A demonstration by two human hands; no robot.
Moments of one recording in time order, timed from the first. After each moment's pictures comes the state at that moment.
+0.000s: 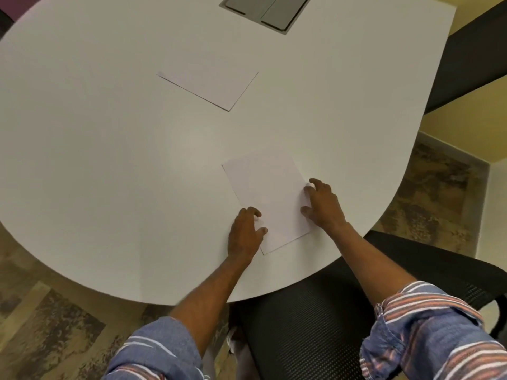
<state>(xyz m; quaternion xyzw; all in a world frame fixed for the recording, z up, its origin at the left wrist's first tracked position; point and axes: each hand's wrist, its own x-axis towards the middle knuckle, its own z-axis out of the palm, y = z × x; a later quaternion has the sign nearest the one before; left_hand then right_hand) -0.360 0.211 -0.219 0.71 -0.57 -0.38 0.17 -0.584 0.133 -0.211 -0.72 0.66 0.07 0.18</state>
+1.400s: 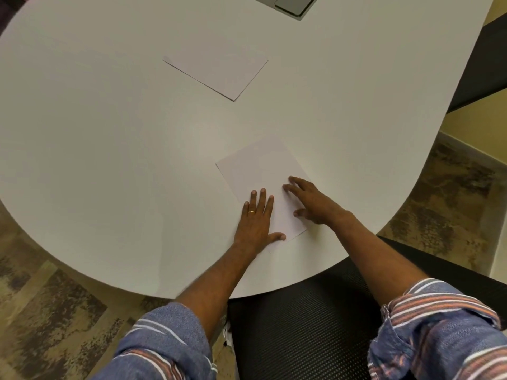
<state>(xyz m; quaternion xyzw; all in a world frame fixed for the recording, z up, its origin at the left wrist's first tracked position) -0.387 0.187 -0.254 0.60 -0.76 -0.22 -0.12 -0.586 0.108 -0.232 -0.81 0.50 0.10 0.28</state>
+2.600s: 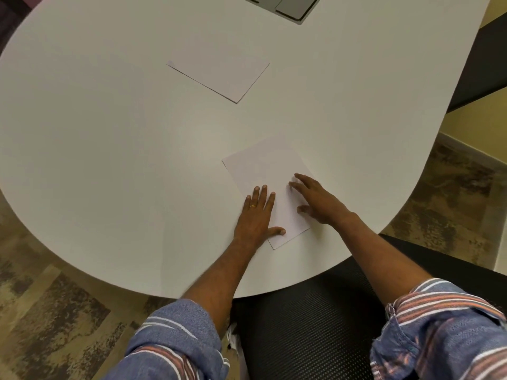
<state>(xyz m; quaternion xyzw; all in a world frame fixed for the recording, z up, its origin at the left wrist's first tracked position) -0.372 0.178 -0.252 0.59 -0.78 -0.20 -0.10 -0.586 0.114 -0.226 -0.81 0.52 0.08 0.24</state>
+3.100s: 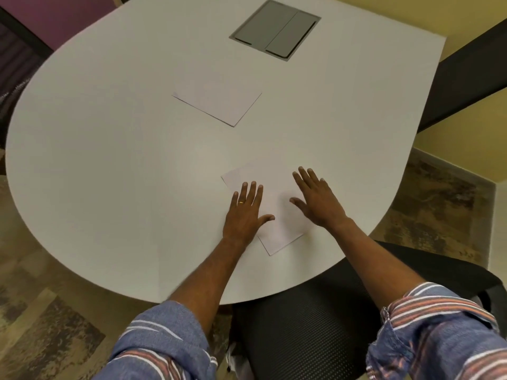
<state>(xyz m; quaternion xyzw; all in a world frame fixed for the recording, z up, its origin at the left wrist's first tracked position) -0.351 0.171 -0.195 0.62 -0.78 -0.11 -0.04 -0.580 0.126 -0.166 -0.82 0.57 0.03 0.10</state>
